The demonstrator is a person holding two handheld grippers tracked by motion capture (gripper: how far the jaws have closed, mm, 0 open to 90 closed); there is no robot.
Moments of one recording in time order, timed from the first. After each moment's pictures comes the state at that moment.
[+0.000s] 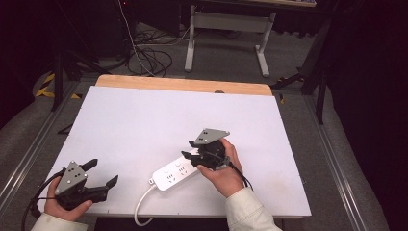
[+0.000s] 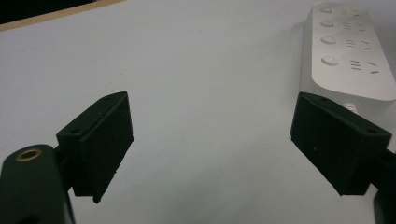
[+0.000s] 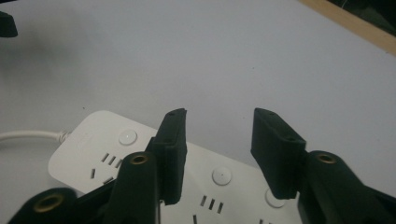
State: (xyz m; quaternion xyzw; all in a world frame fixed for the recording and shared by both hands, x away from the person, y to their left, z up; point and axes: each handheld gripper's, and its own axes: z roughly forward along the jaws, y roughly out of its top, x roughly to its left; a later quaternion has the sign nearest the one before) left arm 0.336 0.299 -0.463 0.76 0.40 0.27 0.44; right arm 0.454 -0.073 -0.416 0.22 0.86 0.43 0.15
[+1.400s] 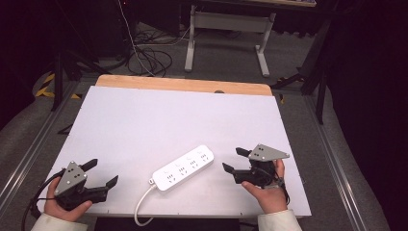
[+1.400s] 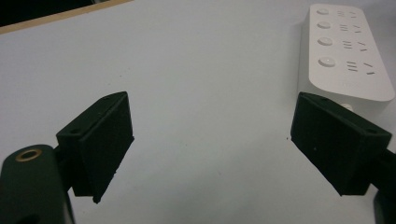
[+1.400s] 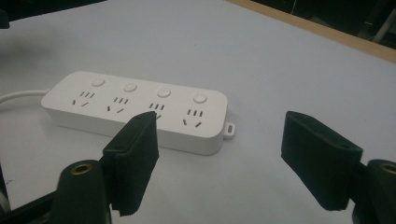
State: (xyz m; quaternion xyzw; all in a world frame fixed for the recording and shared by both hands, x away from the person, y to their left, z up) left arm 0.335 0.299 -0.463 0.76 0.40 0.27 0.44; right arm 0.417 -0.199 -0.429 0.29 0.81 0.48 0.18
